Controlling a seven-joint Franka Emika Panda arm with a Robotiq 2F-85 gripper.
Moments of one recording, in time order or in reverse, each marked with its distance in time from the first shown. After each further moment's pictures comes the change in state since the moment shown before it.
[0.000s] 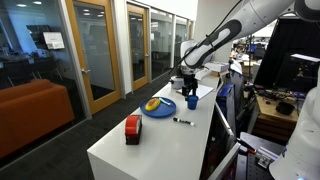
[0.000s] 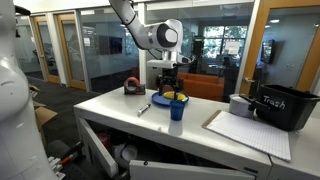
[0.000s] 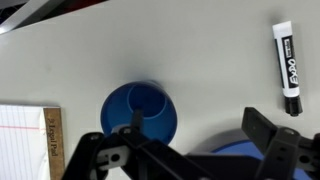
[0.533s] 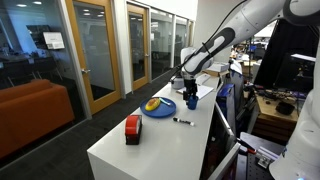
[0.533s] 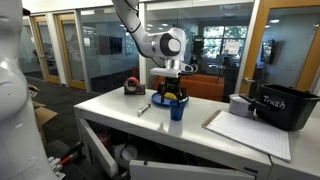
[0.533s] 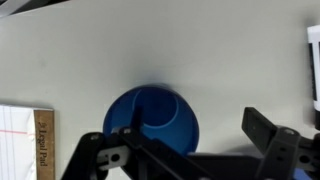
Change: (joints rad) arm -0.022 0.075 -0.005 0.001 0.001 0.058 -0.078
